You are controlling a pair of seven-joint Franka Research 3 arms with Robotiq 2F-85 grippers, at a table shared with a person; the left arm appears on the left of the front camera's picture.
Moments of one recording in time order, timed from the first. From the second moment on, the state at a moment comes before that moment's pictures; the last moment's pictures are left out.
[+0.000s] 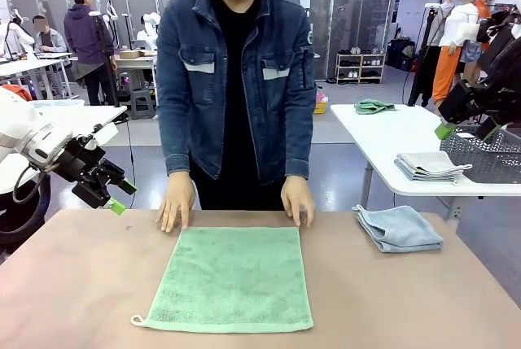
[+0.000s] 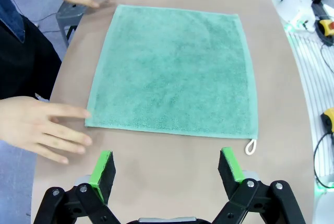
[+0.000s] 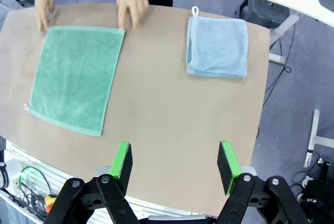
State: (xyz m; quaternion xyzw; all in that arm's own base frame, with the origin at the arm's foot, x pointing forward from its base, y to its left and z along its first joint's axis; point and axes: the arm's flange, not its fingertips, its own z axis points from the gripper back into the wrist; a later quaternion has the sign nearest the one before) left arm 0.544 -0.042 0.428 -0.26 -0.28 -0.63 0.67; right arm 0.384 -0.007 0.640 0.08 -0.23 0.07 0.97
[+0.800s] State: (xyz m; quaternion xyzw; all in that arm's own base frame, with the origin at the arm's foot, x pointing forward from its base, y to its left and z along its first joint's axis) left arm 0.496 -0.126 0.510 -0.15 -0.25 -0.69 0.66; right arm 0.368 0.111 0.648 0.05 -0.23 0.28 0.93
